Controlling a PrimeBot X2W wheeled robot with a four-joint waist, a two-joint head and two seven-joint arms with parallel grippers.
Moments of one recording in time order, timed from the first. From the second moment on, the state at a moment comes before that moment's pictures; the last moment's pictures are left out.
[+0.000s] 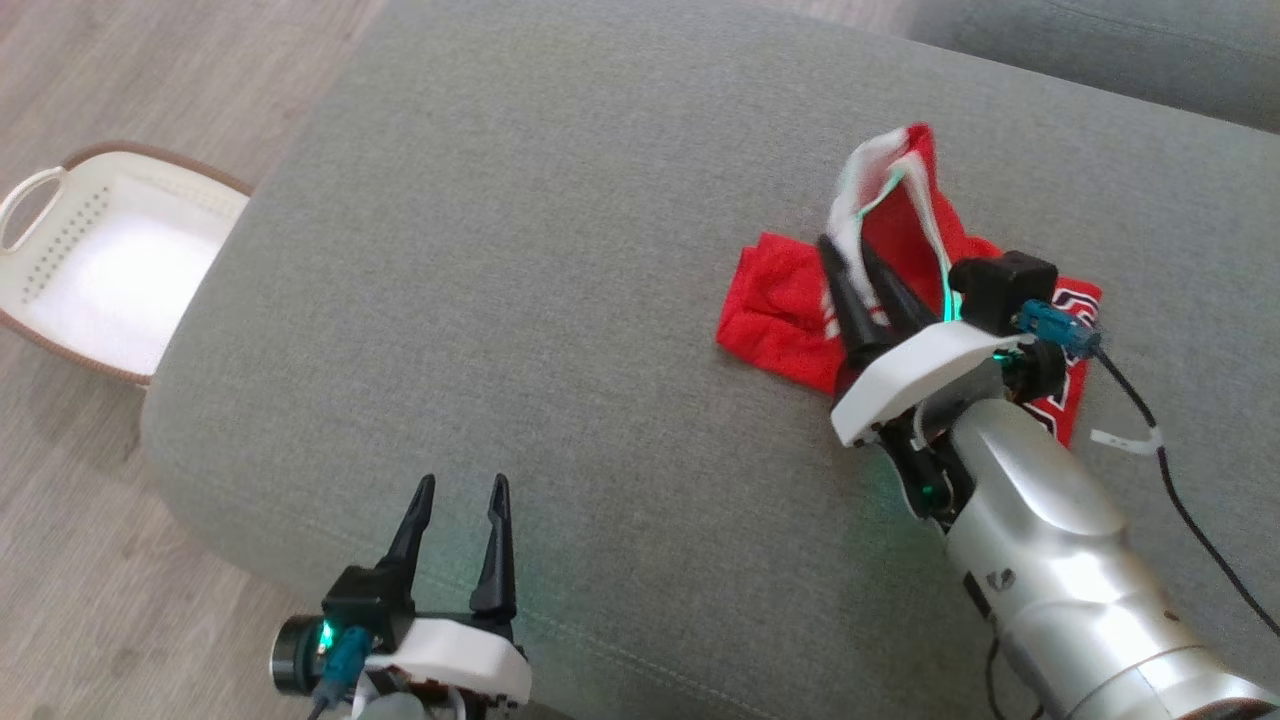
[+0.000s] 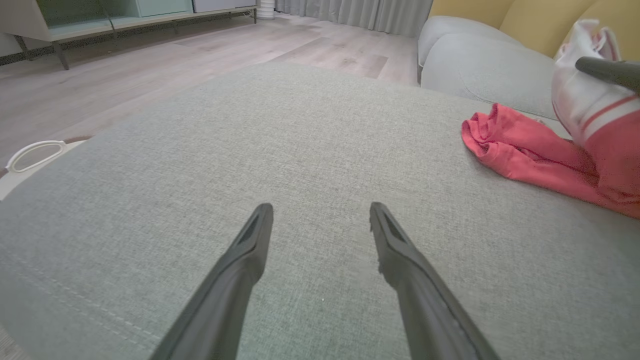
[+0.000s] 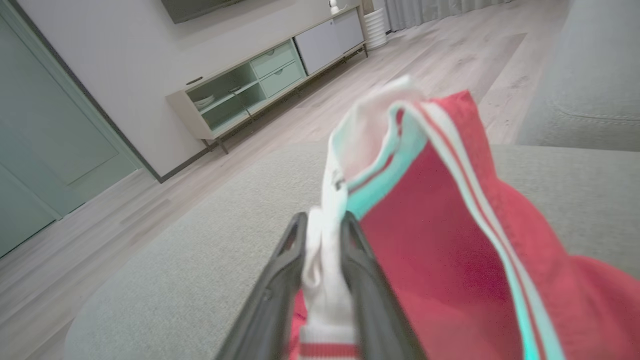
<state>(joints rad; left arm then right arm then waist) -0.11 0.04 -0.34 0.44 -0.32 0.05 -0.26 -0.63 -0.08 0.46 0.81 0.54 0.13 -0.21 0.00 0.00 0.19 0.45</state>
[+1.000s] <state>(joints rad) -0.10 0.04 -0.15 0.41 -0.21 0.05 -0.26 -0.24 -0.06 -0.03 0.58 0.14 0.13 -0.25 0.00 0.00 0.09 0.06</state>
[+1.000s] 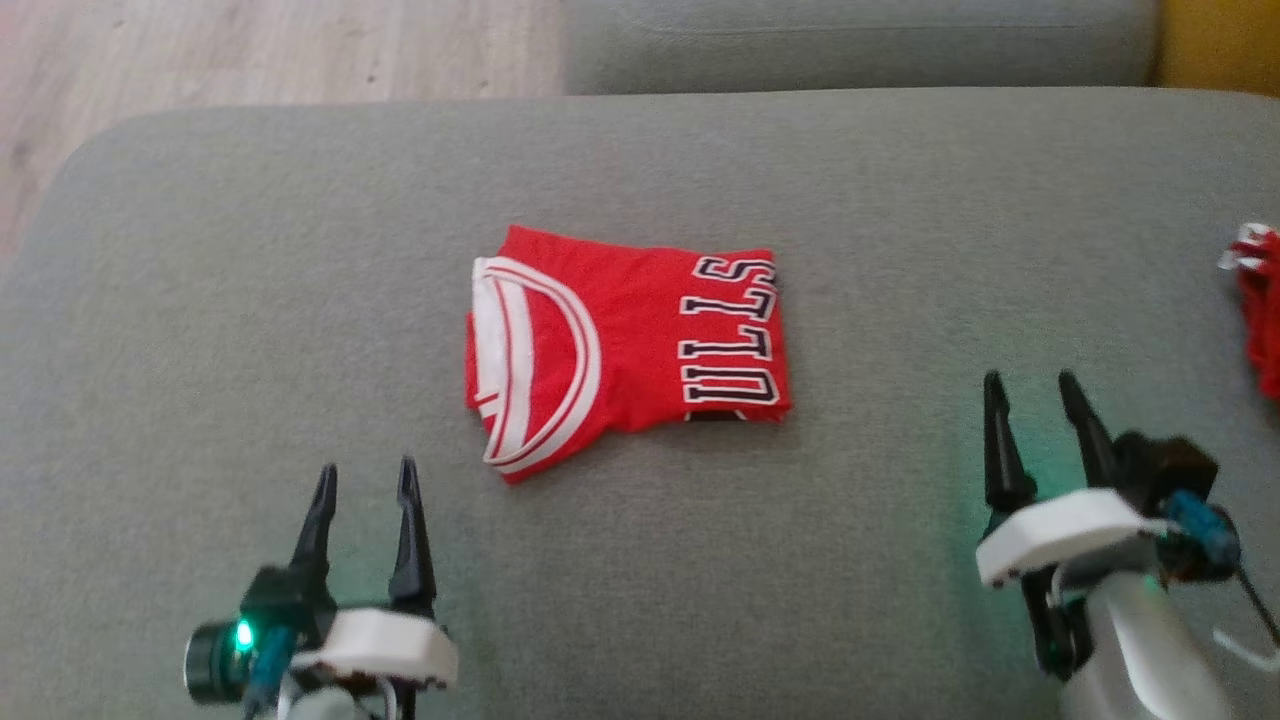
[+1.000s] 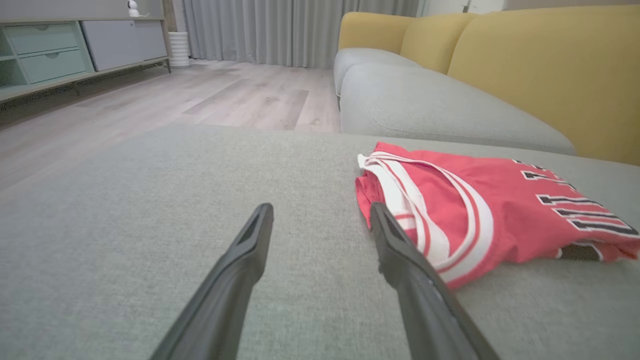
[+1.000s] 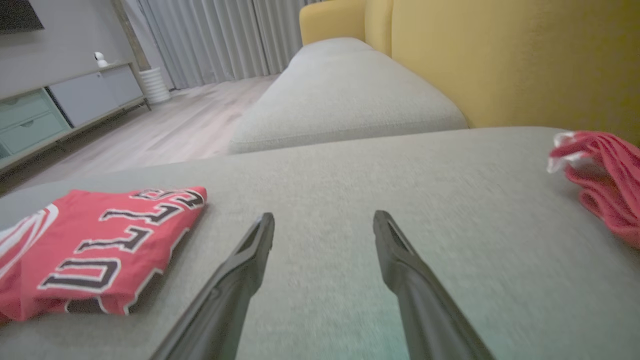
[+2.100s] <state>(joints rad) -0.12 0.05 -0.32 0.40 -0.31 0.06 -0.26 -0.60 -0.07 0.19 1.03 0.36 0.13 -0.18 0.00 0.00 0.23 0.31</state>
